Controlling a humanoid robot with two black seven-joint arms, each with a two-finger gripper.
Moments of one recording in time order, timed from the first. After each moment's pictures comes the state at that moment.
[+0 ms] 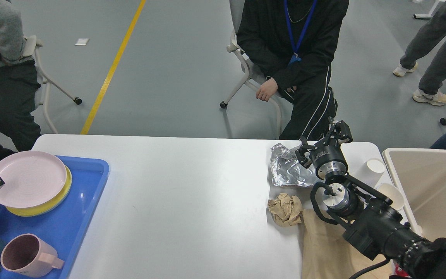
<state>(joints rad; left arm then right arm) -1.07 0.73 0.97 -0.63 0.03 -0.10 -0.04 0.64 -0.08 0.67 0.59 0.15 0.02 0.49</state>
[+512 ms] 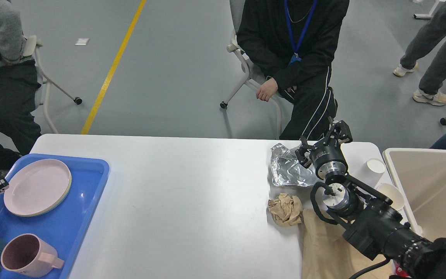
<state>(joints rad) -1.06 0.71 0.97 -0.62 0.03 -0.07 -0.03 0.64 -0.08 0.67 0.59 0.15 0.02 0.49</state>
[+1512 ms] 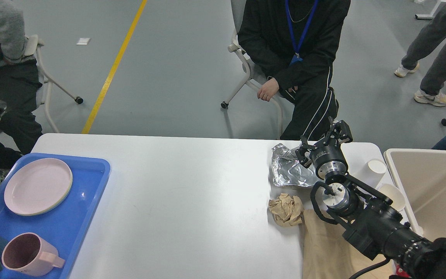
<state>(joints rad) -1.07 0.80 0.24 -0.61 0.01 -0.05 -0.05 0.64 -0.08 0.67 0.59 0.15 0.02 0.49</state>
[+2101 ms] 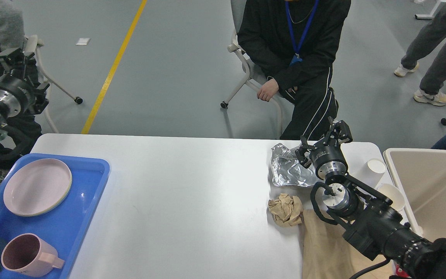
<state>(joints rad) -0.97 0.57 -0.55 -0.60 0.02 0.01 -0.05 0.64 -0.08 0.67 0.59 0.15 0.02 0.49</state>
